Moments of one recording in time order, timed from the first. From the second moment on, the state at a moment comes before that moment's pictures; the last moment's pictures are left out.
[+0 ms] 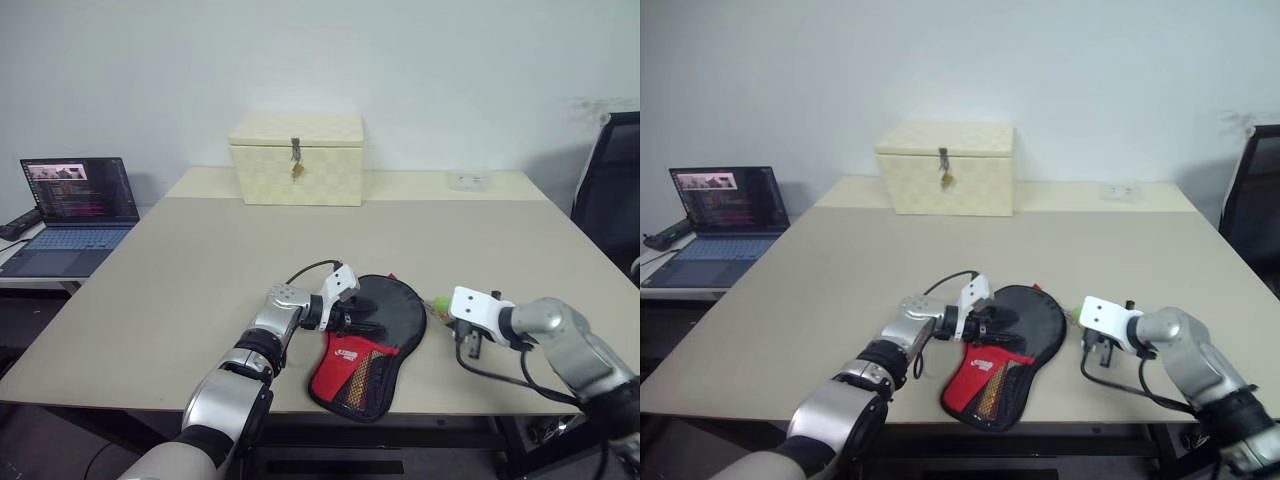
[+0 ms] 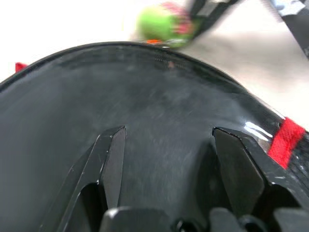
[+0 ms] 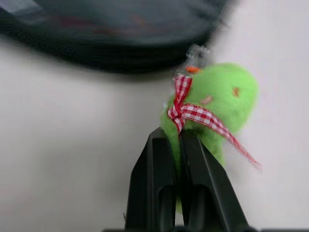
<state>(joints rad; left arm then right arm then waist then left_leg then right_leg) -1.01 0.16 -0.10 1.13 0.04 -0.14 -1.22 -0.45 -0.83 0.25 -0.09 -0.14 0.44 0.96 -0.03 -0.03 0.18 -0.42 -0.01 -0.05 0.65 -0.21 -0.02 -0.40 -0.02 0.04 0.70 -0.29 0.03</state>
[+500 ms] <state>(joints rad) -1.01 0.13 -0.12 1.15 0.06 -0.18 -1.19 -0.54 -0.70 0.28 -0.09 -0.15 0.57 0.87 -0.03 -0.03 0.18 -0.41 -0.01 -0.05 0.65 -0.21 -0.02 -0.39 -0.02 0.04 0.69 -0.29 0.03</state>
